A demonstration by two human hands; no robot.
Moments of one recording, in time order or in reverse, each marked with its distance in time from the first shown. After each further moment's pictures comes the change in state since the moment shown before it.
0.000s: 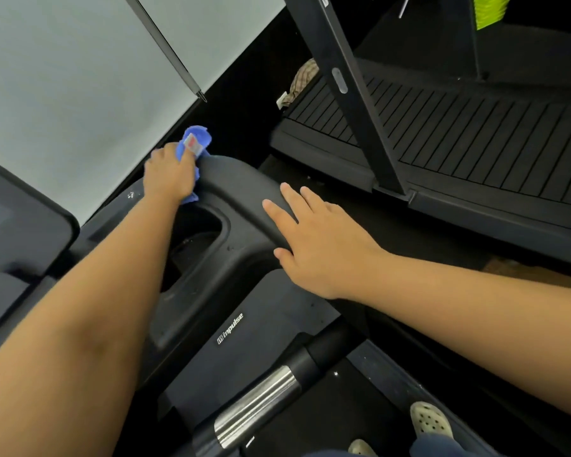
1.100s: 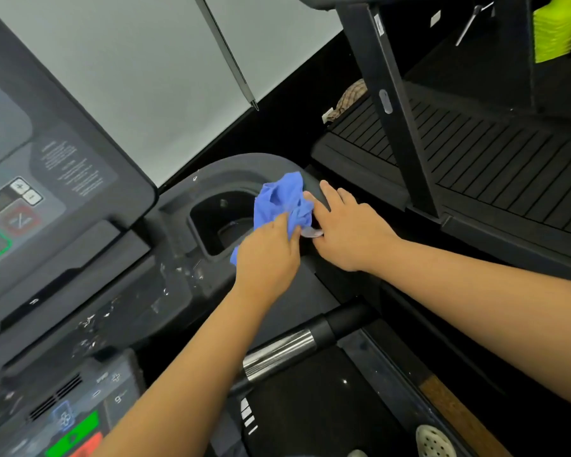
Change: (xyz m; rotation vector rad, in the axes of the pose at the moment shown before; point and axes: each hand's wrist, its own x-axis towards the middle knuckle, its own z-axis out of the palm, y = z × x) left_hand -0.224 0.072 -0.019 0.035 0.050 0.164; right_hand 0.003 -0.005 -0.004 -0.008 -0.006 0.005
